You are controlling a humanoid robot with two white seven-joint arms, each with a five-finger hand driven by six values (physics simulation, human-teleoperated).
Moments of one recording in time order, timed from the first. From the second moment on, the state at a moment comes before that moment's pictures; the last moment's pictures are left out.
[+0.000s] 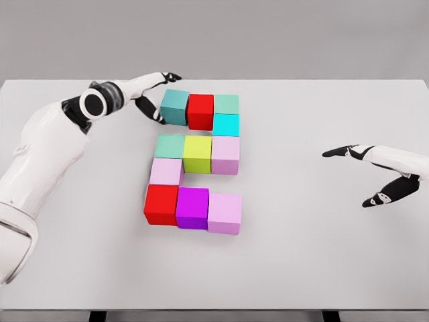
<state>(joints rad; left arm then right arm) -0.92 0.26 -0.66 -0.79 -0.33 -0.02 -0.46 -0.33 -1.07 0.52 -1.47 -0.28 -0.61 0.61</state>
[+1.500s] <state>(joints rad) -0.72 0.79 -0.71 -1.15 0.01 -0.54 -0.49 -0.33 -1.07 0.52 -1.47 -0.27 -0.61 0.61</state>
